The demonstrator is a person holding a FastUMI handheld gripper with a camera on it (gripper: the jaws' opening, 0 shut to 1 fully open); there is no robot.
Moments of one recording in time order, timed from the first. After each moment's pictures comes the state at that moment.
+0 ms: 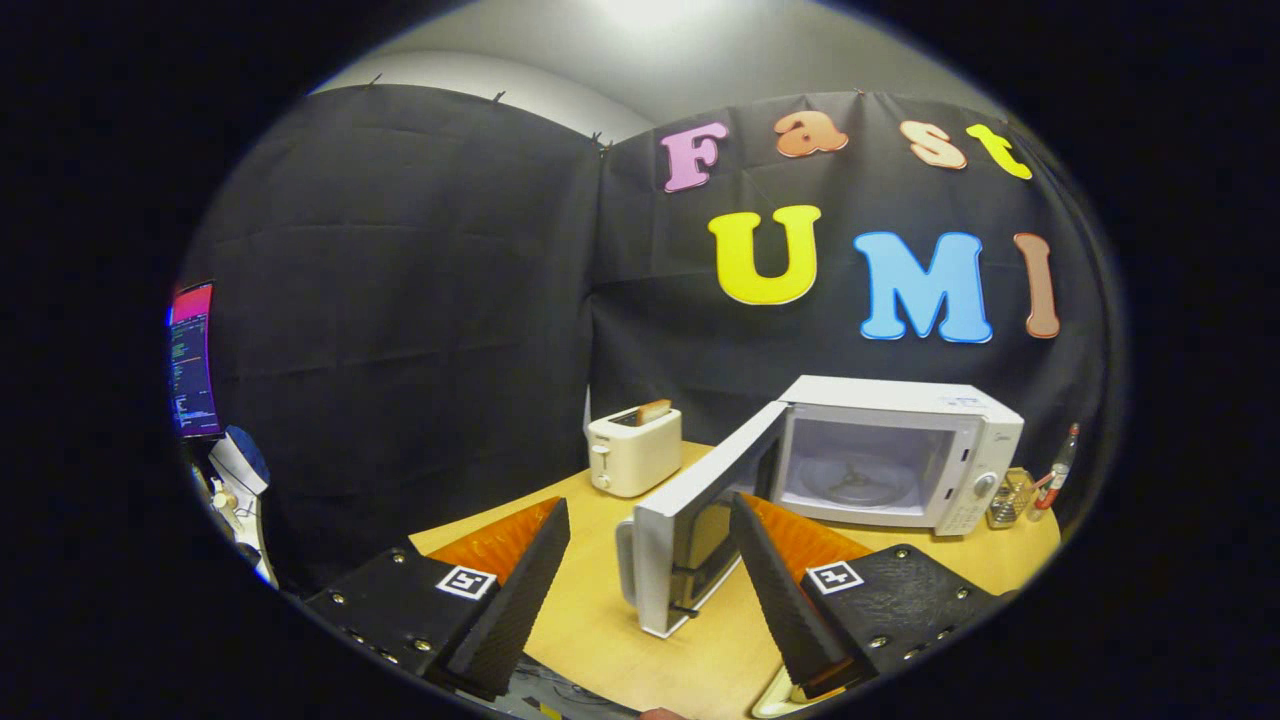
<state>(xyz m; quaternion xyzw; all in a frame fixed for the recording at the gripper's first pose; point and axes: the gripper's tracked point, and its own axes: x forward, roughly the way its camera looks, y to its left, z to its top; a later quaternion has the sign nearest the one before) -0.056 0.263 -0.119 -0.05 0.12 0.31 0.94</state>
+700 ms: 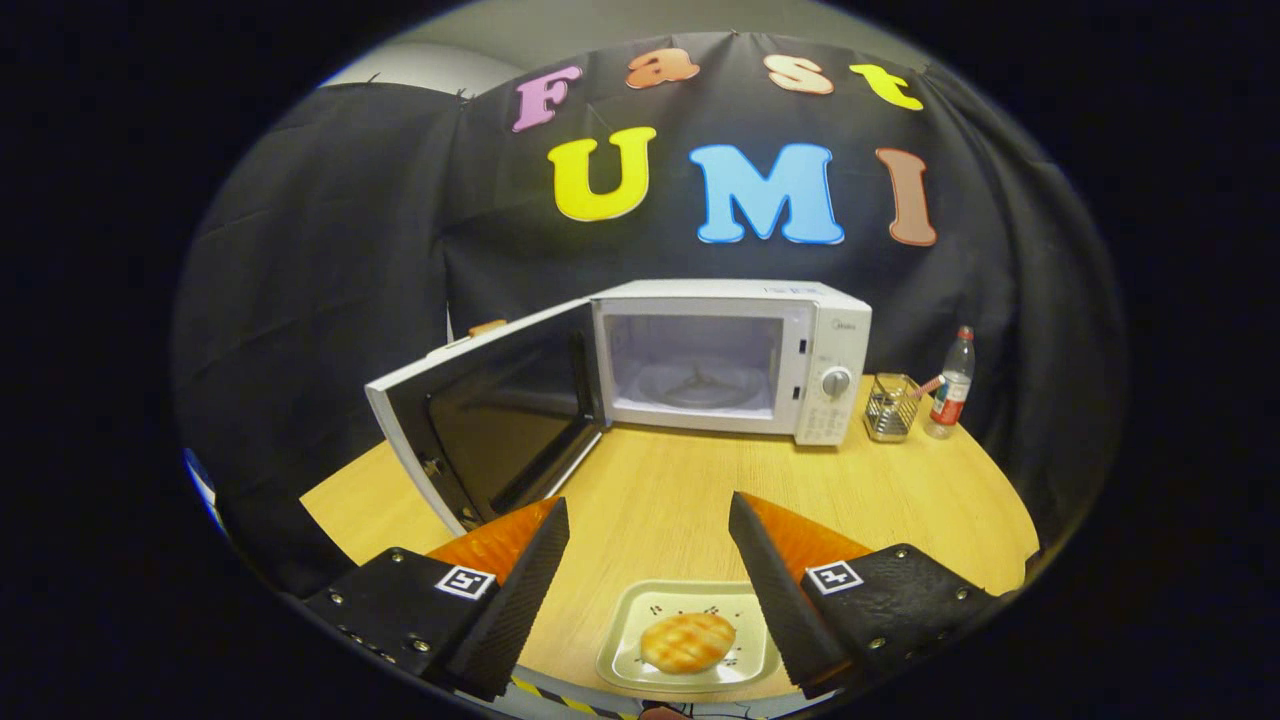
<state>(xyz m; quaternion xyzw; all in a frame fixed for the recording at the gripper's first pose) -0.025 0.108 -0.220 -0.03 0.26 0.15 0.95</state>
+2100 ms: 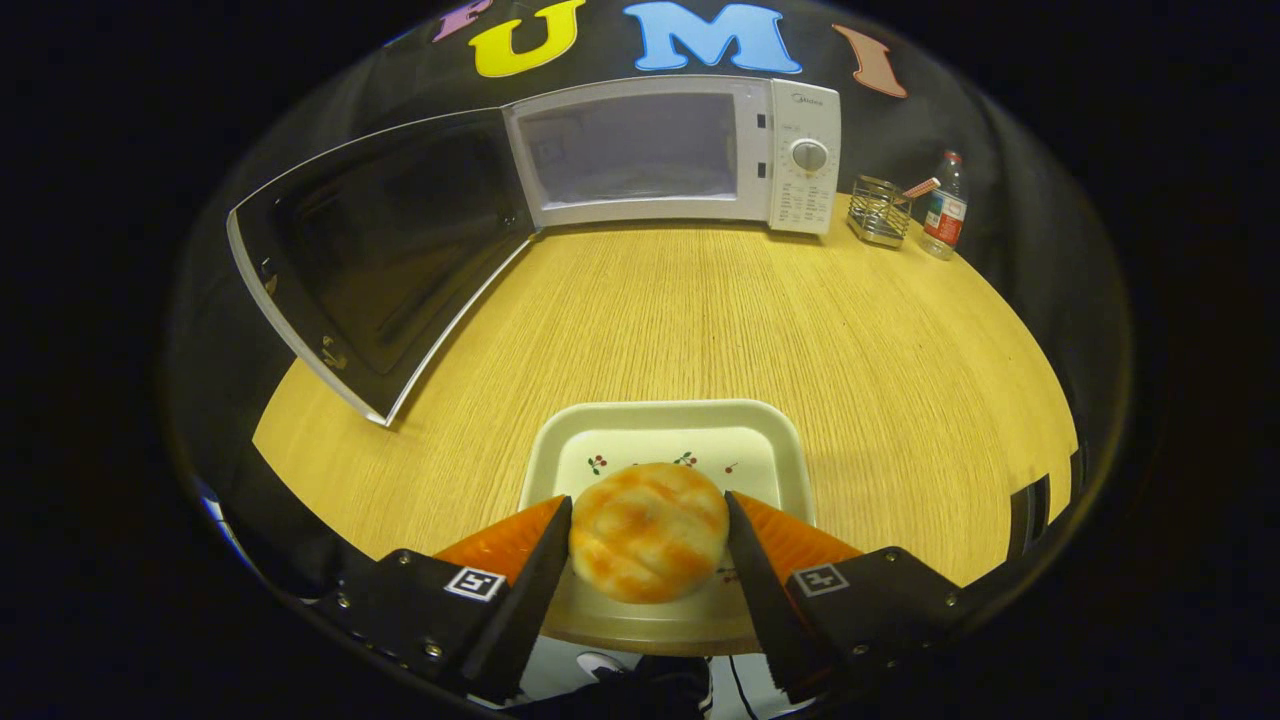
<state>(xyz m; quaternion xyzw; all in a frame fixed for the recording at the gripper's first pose) -0.063 0.067 -0.367 -0.03 0.47 0.09 0.88</state>
